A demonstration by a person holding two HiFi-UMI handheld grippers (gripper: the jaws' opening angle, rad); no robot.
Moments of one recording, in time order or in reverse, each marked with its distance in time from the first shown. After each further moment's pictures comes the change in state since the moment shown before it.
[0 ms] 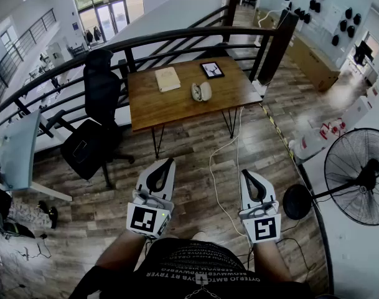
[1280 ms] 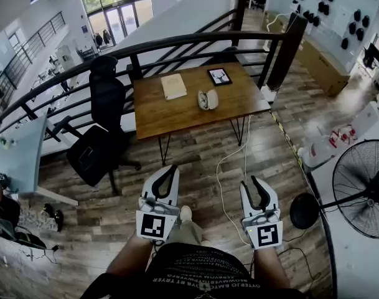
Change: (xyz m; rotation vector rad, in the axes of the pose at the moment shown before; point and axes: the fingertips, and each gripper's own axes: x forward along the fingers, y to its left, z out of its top) left arm 0.045 0.013 -0.025 0.110 0.030 0.070; right arm 0.031 -0.026 -0.036 0.082 -0.003 0.010
